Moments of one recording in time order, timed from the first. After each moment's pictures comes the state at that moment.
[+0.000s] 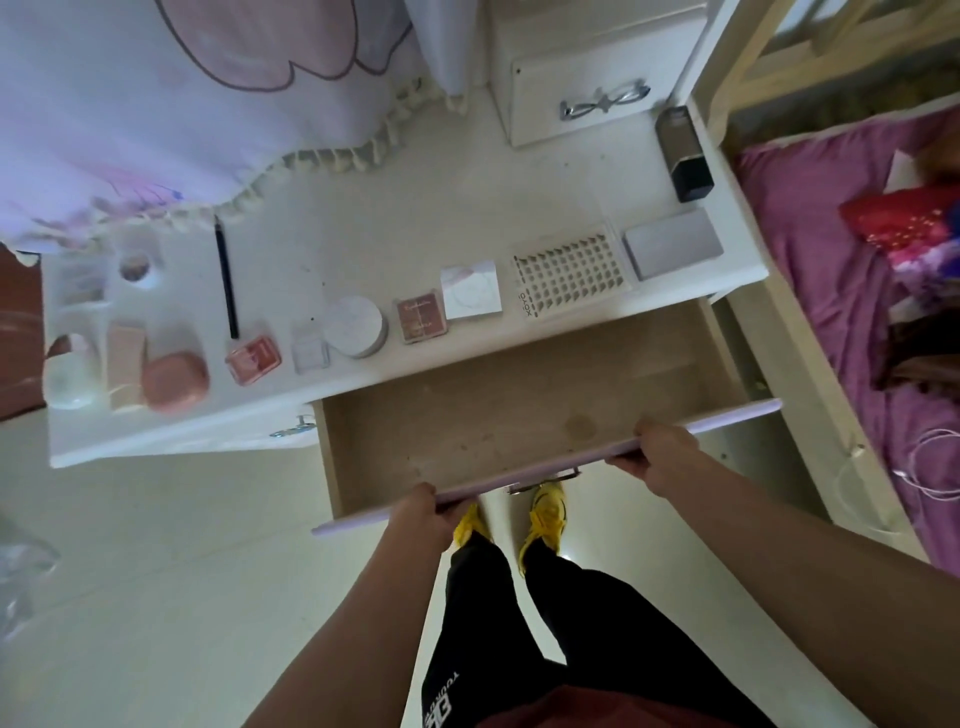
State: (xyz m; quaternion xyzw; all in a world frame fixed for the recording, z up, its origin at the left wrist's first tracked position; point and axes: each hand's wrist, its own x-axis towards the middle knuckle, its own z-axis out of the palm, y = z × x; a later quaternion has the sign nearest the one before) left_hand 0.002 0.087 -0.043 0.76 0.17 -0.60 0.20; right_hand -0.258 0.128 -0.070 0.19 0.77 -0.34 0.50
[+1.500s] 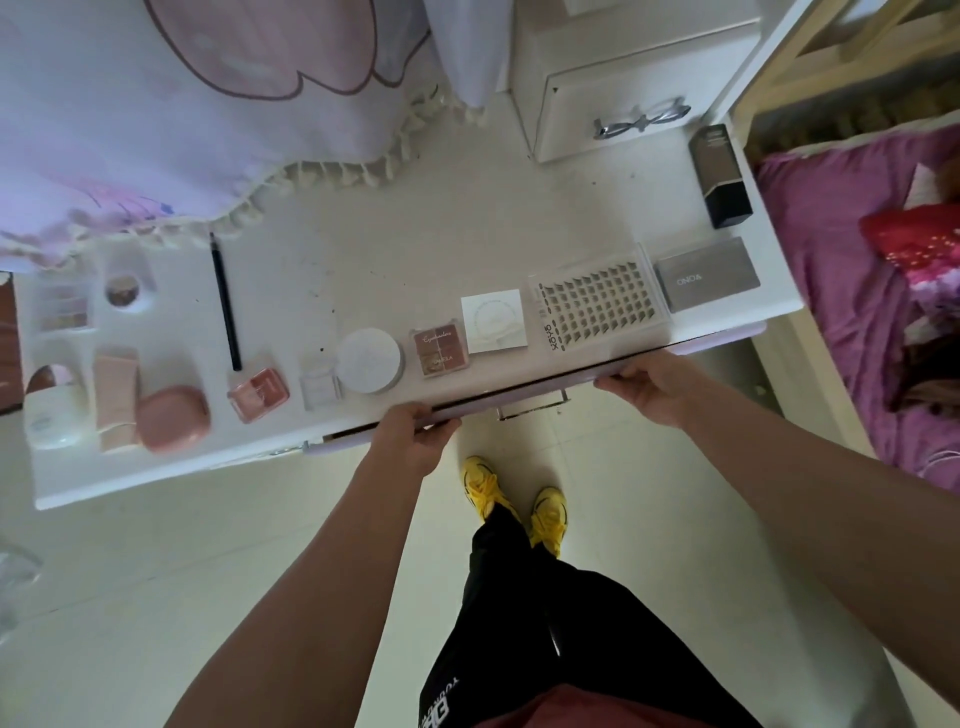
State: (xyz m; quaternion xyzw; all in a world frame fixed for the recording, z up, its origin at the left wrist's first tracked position) left_hand 0.003 -0.045 -0.020 0.69 0.13 -0.66 0.26; right_hand -0.279 0.004 -0.052 0.13 0.68 -0.40 0.60
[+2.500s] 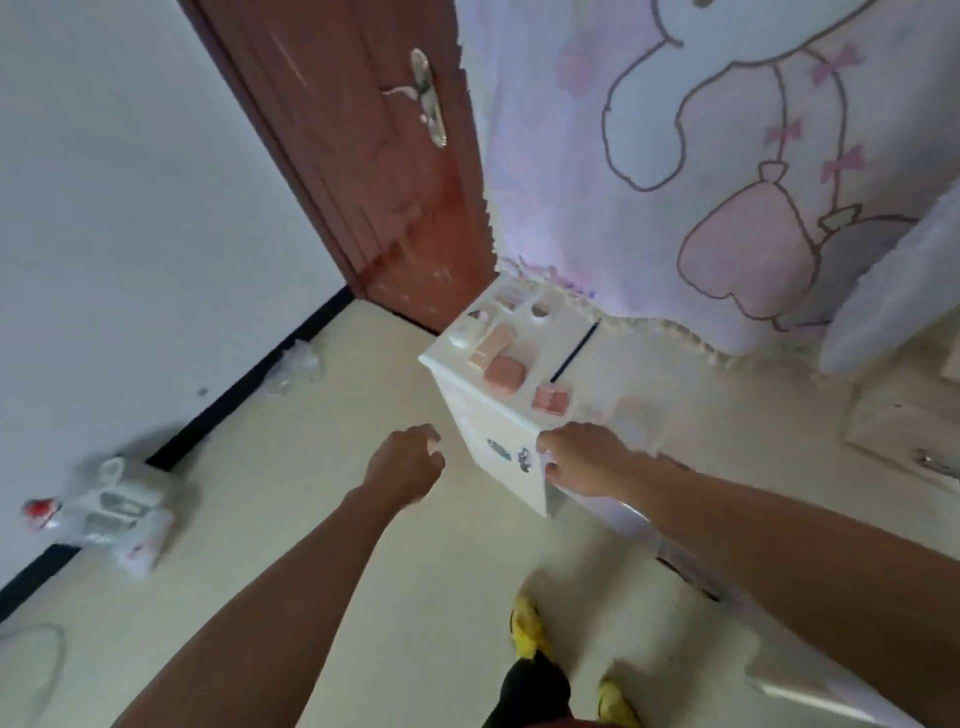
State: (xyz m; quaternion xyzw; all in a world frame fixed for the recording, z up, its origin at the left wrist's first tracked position) left_hand 0.181 0.121 0.154 0.89 -0.39 -0.23 0.08; right_hand -0.008 -0.028 0.125 -0.93 0.29 0.15 0.18
